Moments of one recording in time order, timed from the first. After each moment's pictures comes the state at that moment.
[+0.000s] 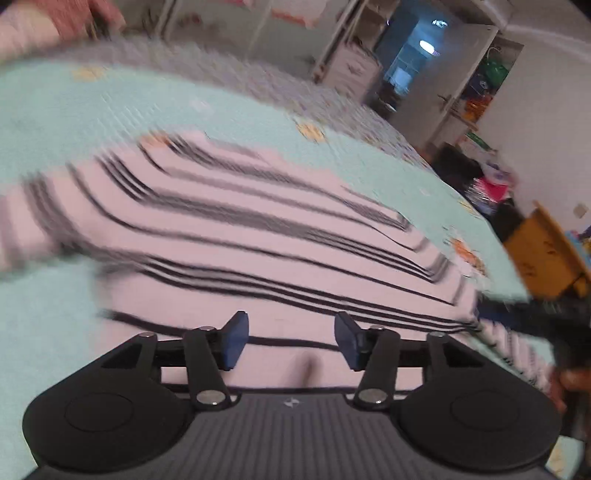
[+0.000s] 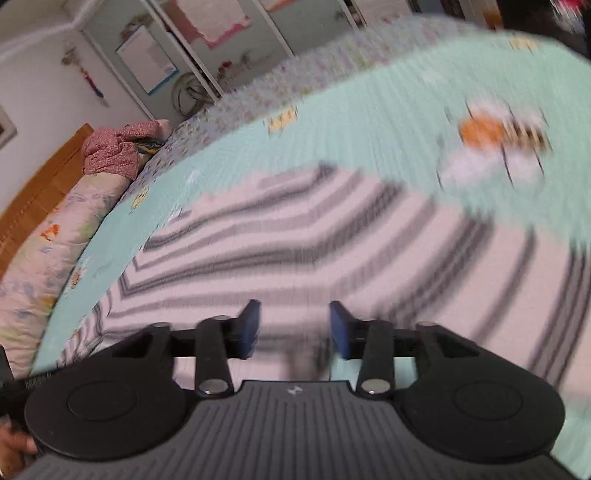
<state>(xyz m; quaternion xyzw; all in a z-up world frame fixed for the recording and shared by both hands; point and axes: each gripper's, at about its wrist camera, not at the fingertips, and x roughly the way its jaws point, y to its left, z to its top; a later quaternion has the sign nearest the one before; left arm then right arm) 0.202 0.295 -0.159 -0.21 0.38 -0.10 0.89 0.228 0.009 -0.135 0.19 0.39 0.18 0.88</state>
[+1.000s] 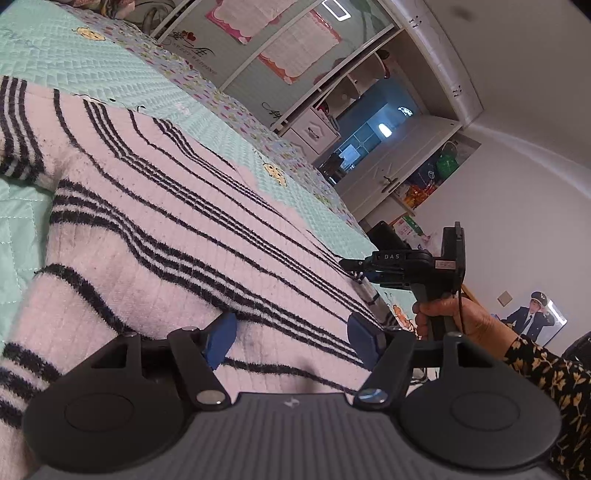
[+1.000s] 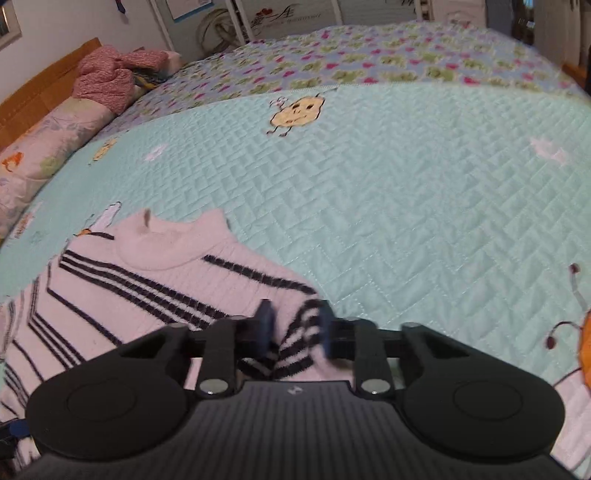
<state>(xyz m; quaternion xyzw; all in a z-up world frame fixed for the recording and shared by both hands) 0.177 0.320 -0.215 -0.34 0.24 -0.18 0.89 0.402 0.097 -0.151 0.03 0.42 0.21 0.88</state>
